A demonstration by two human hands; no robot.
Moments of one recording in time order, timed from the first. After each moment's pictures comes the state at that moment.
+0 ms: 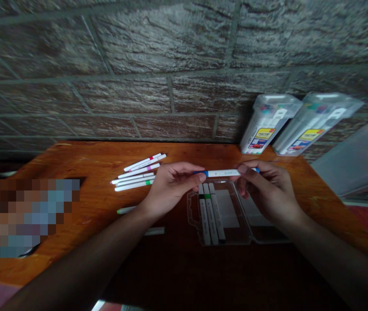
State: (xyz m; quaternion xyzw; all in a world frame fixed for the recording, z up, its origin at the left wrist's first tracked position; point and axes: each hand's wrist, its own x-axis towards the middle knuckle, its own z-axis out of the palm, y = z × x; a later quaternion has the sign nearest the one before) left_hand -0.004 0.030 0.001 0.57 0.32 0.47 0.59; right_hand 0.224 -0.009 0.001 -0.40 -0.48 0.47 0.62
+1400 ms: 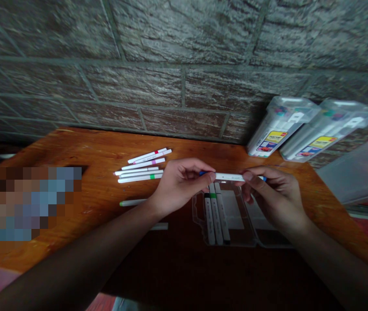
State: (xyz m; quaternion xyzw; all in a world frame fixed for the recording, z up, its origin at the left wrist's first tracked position) left_hand -0.001 0.026 0.006 0.60 0.31 0.47 0.57; right_hand 0.224 -0.012 -0.002 -0.42 -0.52 0.45 0.59
